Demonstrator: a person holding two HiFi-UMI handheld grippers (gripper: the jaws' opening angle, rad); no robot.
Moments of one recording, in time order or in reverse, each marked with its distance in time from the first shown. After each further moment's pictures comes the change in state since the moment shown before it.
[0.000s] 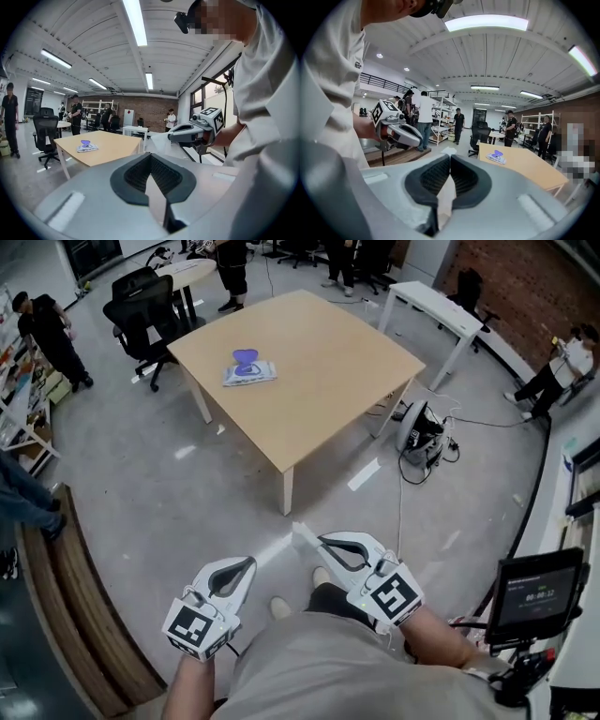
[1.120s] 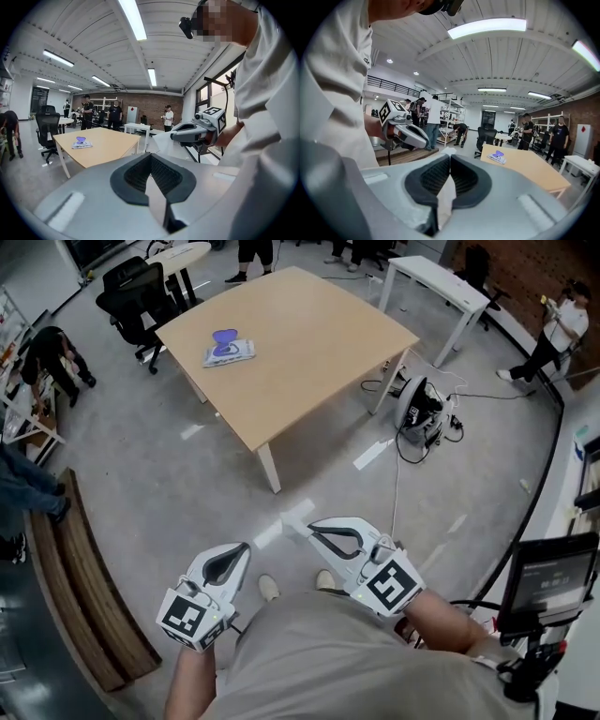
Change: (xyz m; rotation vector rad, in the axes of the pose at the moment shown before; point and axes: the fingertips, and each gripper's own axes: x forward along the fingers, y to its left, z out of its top) left arm 0.123 -0.113 0.022 -0.046 0.048 0.086; right arm -0.127 -0.086 -0.048 -0.021 -0.032 0.134
